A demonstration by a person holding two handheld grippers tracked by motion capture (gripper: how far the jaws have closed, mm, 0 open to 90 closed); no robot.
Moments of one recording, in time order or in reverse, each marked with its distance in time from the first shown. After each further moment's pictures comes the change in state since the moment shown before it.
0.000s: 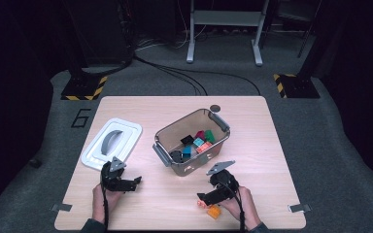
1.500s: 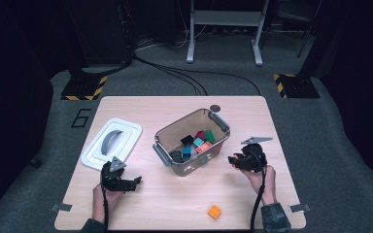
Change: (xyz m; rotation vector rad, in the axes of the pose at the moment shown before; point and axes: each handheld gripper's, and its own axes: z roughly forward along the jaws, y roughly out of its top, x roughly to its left) left arm -0.001 0.000 0.000 -0.007 0.001 -0.009; right arm -0.115 -0.003 -0.042 -0.181 -0.182 0.282
